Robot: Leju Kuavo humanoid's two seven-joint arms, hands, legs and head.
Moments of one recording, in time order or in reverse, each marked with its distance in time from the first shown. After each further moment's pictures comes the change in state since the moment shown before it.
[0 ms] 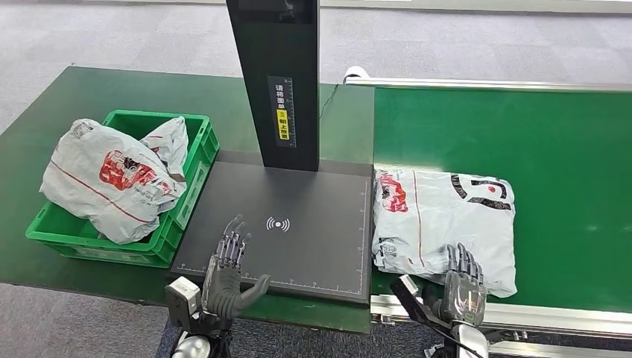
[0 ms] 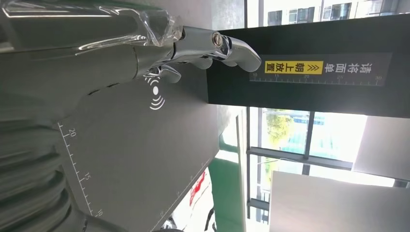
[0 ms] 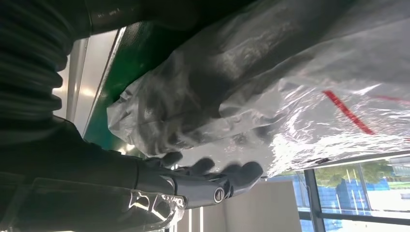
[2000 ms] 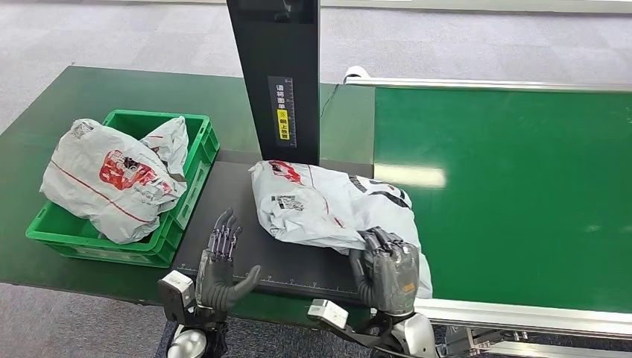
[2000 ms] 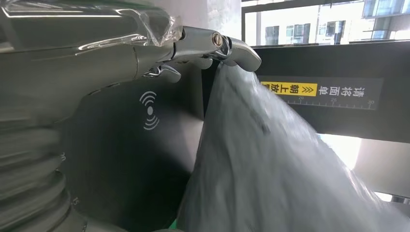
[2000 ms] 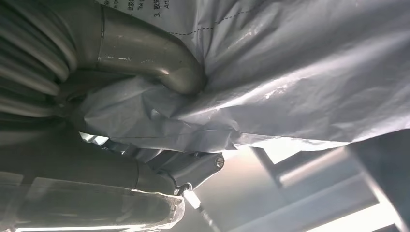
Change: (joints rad) left arm -0.027 0.018 0.013 0.007 0.035 0.039 0.000; right arm 0.220 0.097 0.691 -0.603 -0.379 0.004 -0.224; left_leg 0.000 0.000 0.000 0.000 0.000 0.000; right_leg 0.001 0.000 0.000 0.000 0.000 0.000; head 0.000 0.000
